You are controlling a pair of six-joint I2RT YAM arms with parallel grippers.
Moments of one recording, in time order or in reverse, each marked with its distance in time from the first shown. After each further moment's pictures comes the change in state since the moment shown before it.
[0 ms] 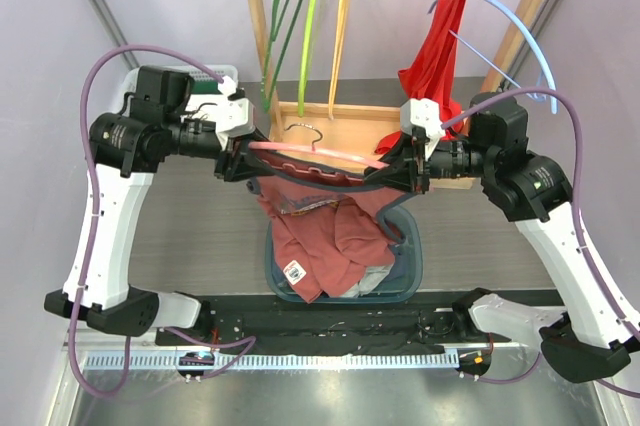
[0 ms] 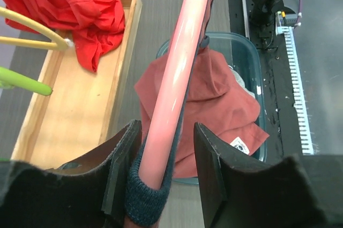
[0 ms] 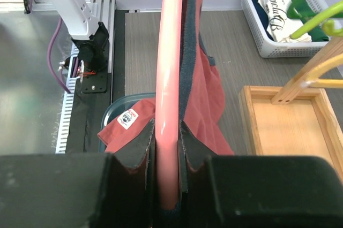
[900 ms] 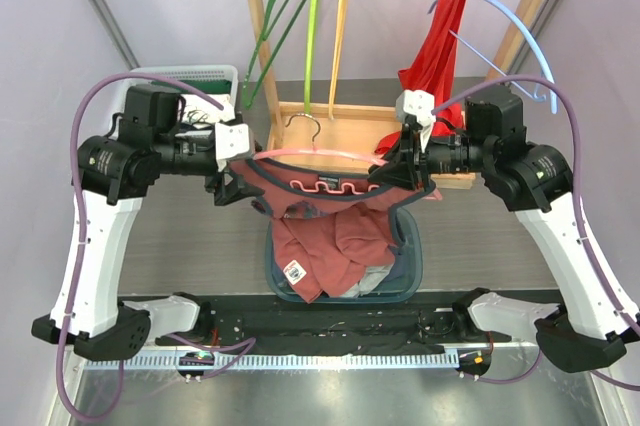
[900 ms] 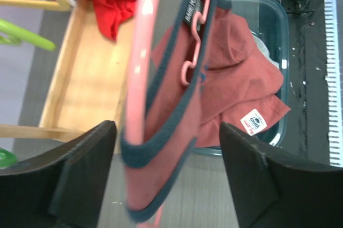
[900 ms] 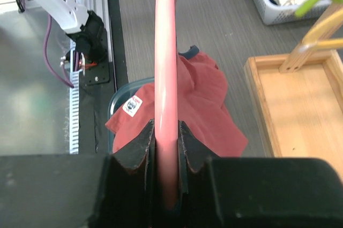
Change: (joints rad) left arm -0.017 -0.123 -0.110 -0.004 -0.187 0.031; right arm -0.001 0.057 0.102 -0.138 0.080 0.038
